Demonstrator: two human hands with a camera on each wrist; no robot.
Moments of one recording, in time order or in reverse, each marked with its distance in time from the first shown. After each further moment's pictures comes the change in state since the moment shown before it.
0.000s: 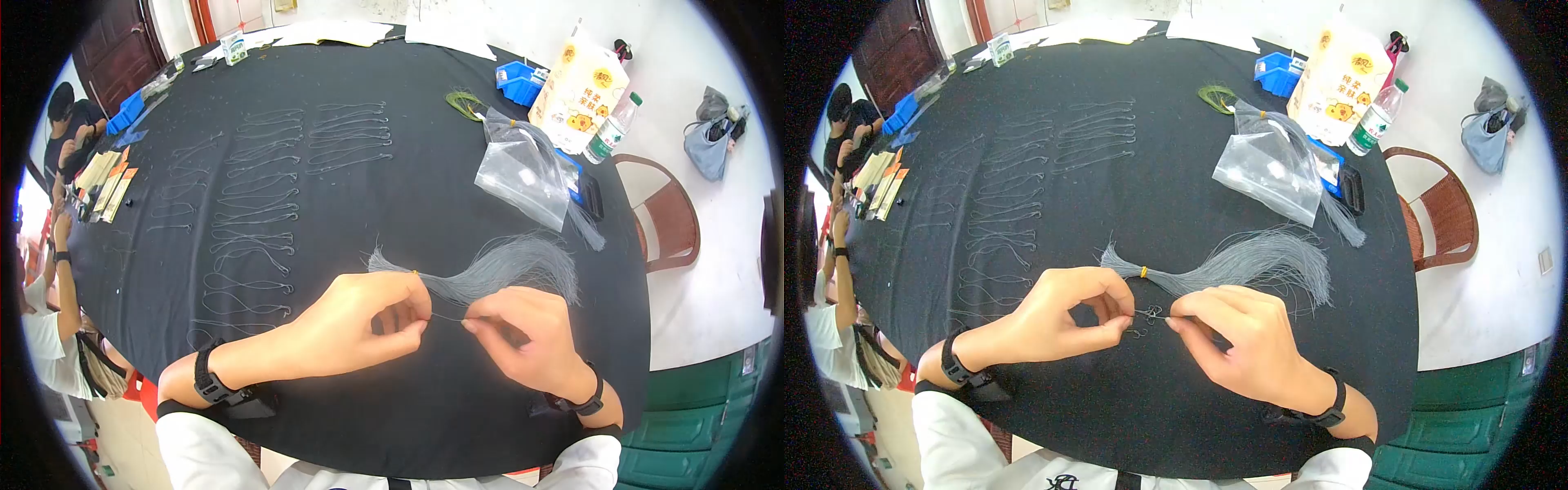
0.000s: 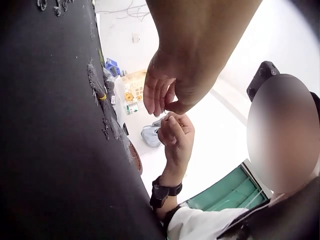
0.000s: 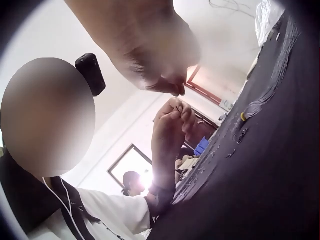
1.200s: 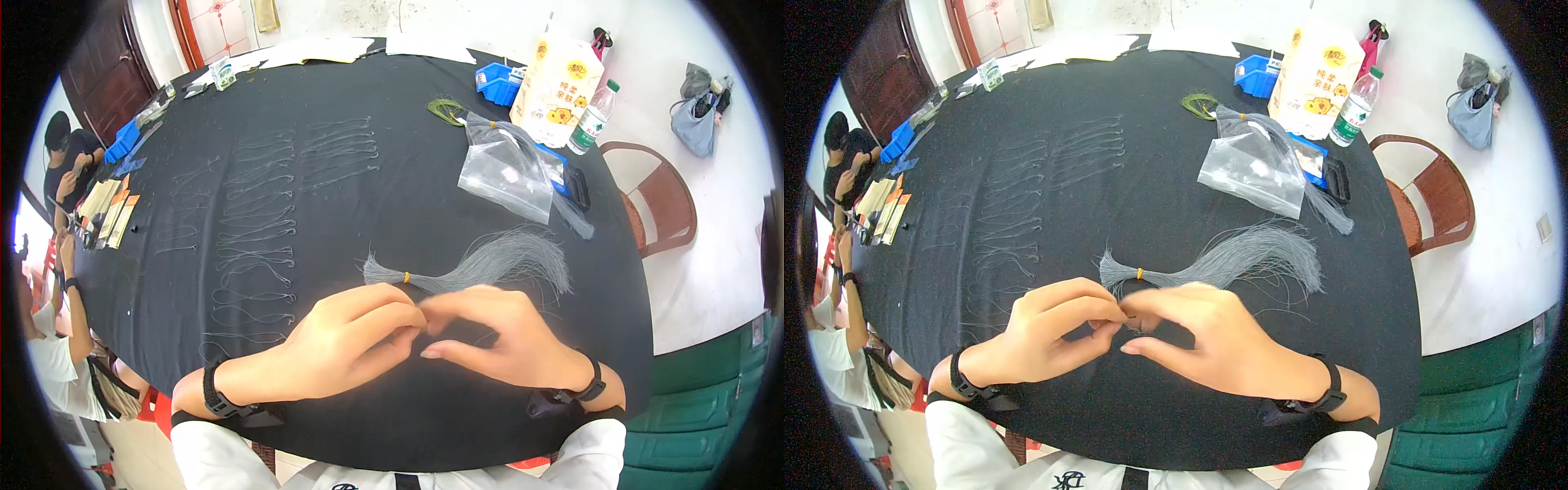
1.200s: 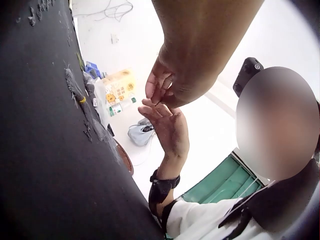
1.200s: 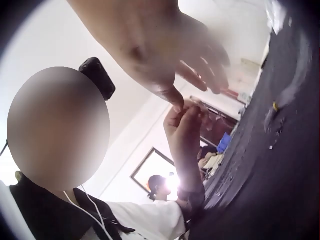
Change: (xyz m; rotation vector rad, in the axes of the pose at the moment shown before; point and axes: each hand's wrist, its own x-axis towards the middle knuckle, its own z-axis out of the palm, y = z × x) left_hand -0.011 0.015 0.006 0.315 0.172 0.422; right_hand 0.008 -0.019 -0.005 0.208 -0.193 0.047
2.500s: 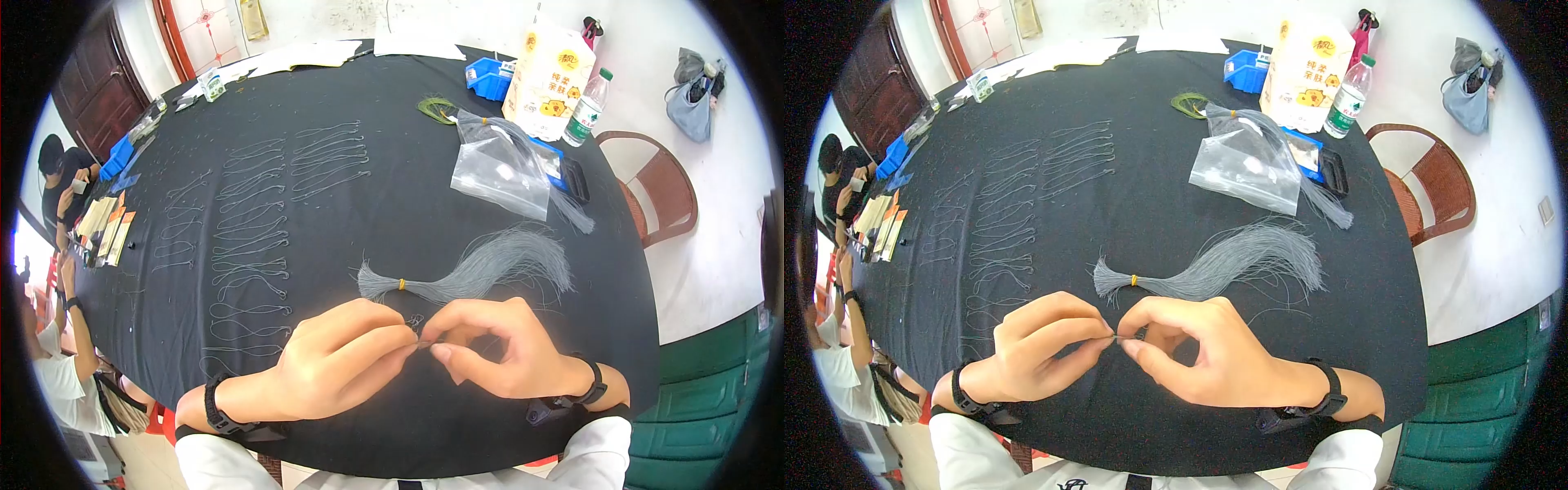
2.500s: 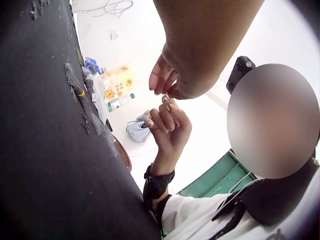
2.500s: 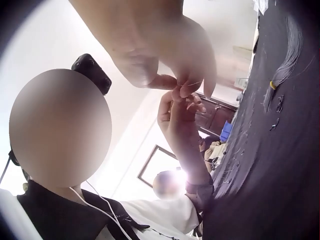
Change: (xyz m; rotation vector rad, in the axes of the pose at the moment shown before) left_hand 0.001 0.005 0.002 0.105 0.104 0.071; right_hand -0.004 -0.009 -0.003 0.392 -0.006 0.206
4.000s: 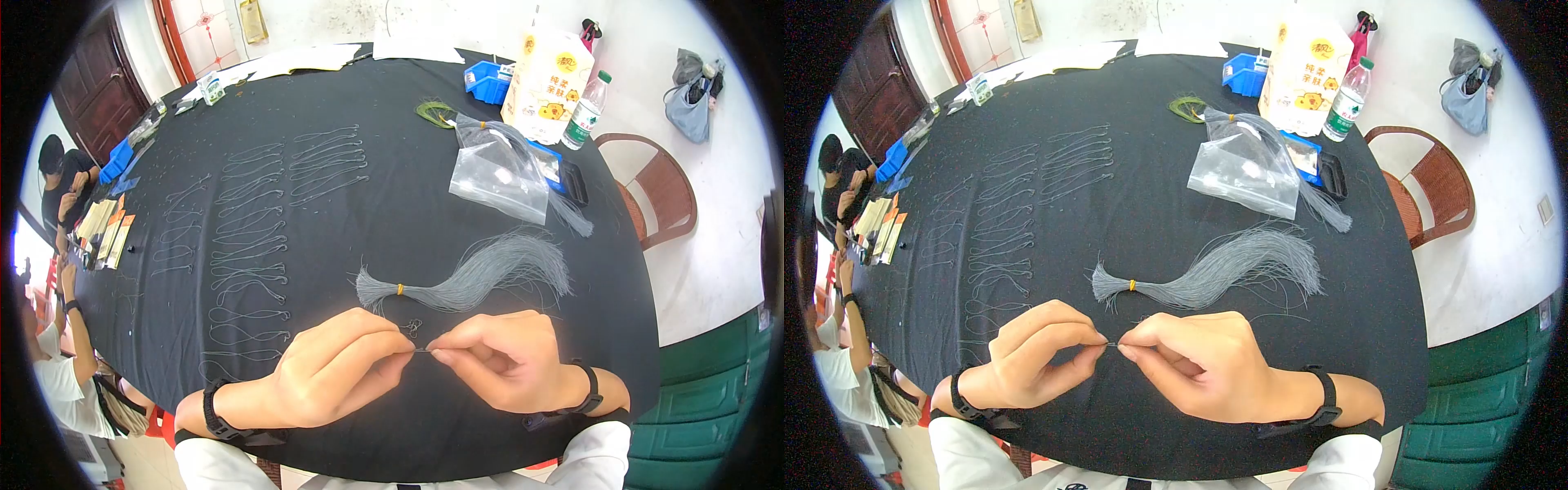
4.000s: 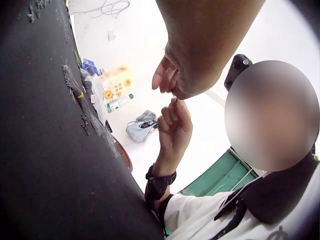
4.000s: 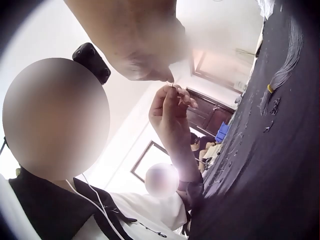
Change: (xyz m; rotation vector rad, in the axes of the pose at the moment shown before) left_hand 0.002 0.003 -0.003 0.014 0.001 0.064; right_hand -0.006 0.007 0.009 -0.246 0.245 -0.253
